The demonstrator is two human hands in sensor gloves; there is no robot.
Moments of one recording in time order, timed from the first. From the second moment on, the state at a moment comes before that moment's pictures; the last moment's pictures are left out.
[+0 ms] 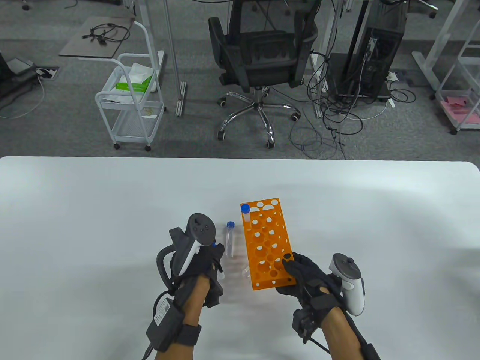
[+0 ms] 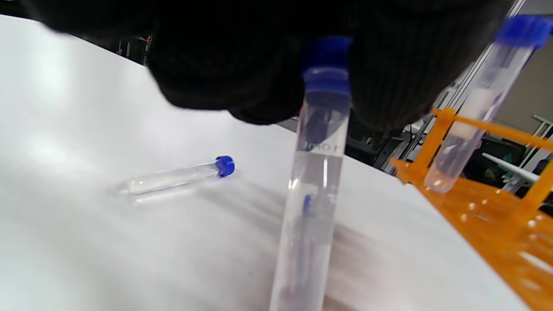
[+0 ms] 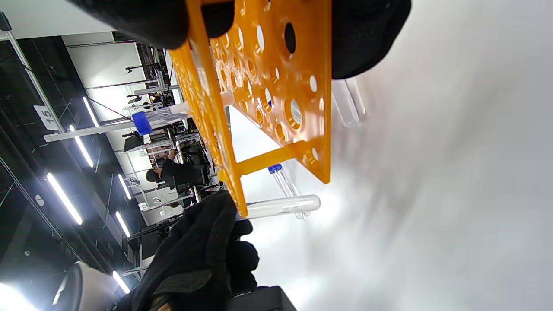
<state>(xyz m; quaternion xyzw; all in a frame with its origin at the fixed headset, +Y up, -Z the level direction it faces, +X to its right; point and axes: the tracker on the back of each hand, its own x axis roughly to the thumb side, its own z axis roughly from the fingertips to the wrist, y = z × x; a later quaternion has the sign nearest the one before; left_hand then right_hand) -0.122 -0.659 -0.345 -0.05 0.13 0.21 0.97 0.177 -0.728 -0.304 -0.04 0.28 0.67 0.69</state>
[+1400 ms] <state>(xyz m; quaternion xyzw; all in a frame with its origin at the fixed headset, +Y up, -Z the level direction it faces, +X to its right) -0.075 -0.603 -0.310 0.19 -0.01 0.24 0.95 0.177 -0.730 -0.304 -0.05 0.27 0.68 0.68</state>
